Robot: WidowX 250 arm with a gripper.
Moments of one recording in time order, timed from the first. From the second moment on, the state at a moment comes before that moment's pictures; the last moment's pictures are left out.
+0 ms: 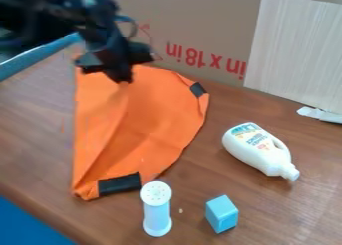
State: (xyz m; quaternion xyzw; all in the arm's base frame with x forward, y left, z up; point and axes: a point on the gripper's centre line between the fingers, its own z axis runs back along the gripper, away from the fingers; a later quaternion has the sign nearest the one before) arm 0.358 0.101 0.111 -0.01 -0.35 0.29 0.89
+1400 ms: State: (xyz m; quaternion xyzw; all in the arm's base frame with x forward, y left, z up) arm 0.426 0.033 0.126 -0.09 -0.34 0.23 0.91
